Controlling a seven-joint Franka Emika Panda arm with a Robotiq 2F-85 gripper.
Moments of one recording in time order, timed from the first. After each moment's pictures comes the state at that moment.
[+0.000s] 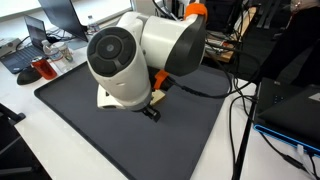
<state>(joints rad) 0.30 1.12 -0.11 -0.87 -0.11 1.66 0.37</state>
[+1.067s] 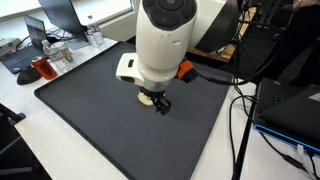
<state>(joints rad) 0.46 0.83 -0.19 -1.32 -0.17 1.91 0.69</state>
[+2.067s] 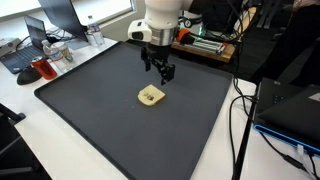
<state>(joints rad) 0.34 0.36 -0.09 -2.05 -0.25 2.37 0.66</state>
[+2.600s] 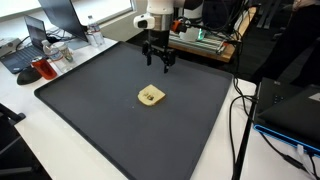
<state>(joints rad) 0.19 0.16 -0.03 -2.45 -0.19 2.75 0.38</state>
